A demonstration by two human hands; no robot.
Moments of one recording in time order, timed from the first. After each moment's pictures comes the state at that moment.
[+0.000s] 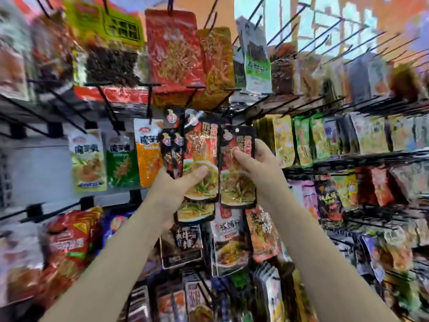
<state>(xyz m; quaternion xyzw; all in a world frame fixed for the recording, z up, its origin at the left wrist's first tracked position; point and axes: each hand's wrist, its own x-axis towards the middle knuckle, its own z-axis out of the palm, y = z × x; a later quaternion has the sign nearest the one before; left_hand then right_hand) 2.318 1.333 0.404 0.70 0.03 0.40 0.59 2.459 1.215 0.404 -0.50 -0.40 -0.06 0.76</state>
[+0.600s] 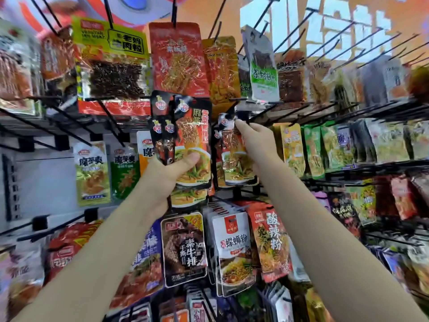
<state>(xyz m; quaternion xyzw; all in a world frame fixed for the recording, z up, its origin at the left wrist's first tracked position) 2.329 1.356 0.447 0.69 0.00 0.41 0.59 2.488 1.245 0.488 -0.54 -0.33 -0.10 0.77</state>
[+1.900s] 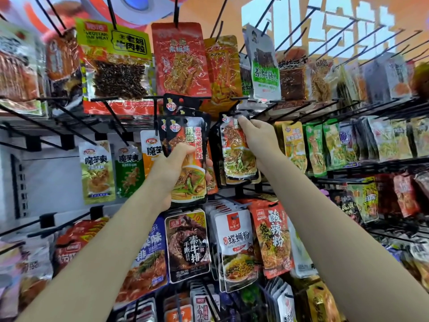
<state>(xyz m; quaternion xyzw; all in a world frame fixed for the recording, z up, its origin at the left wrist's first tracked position) 2.339 1.361 0.453 0.71 0.02 0.38 0.59 2.494 1.243 0.492 -0.58 -0.35 -0.13 0.73</state>
